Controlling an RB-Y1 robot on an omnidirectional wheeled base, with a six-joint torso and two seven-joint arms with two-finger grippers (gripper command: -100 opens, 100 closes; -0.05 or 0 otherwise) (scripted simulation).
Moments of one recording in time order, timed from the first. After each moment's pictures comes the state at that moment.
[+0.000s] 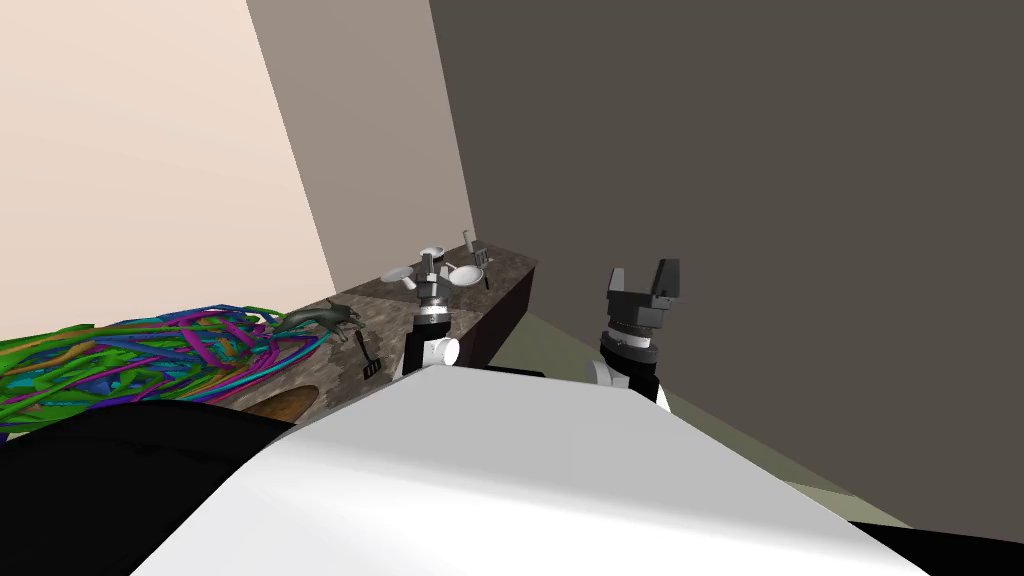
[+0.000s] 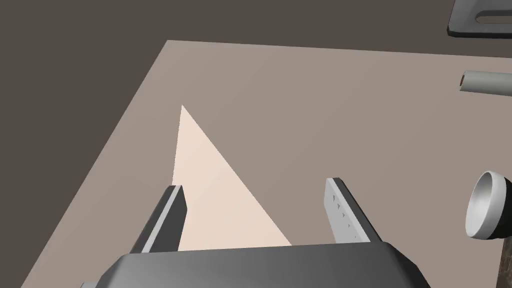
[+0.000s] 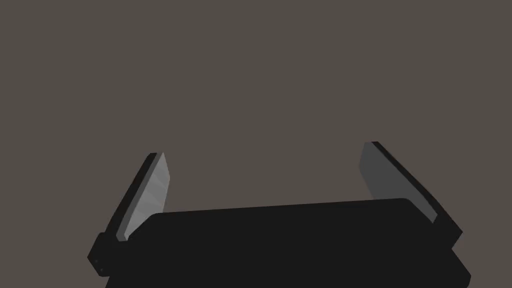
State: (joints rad) left arm 0.45 -0.05 -0.03 -2.25 0.11 -0.35 -0.16; right arm 0.50 0.00 0.06 -2.31 0.12 -0.61 -0.01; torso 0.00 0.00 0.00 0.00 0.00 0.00
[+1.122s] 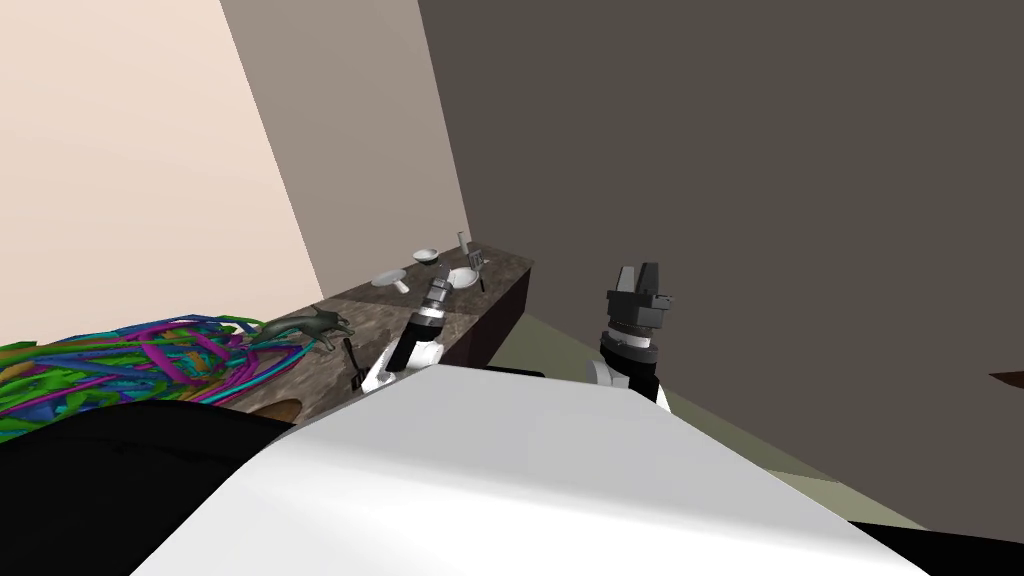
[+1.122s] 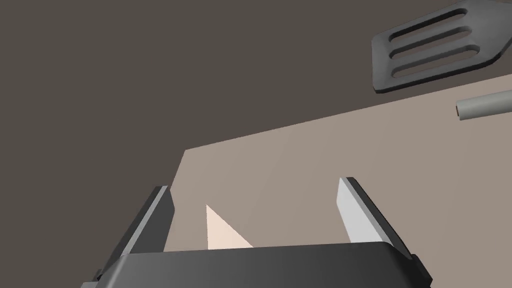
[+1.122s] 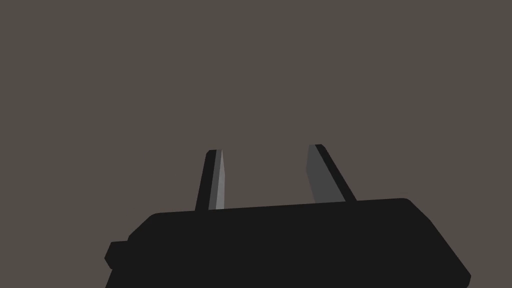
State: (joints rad) left arm 0.45 0.29 -0.02 -2.20 0.05 -0.32 -0.20; right arm 0.50 0.00 0.06 -2.31 0.12 -0.61 -0.01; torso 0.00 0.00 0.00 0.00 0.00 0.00
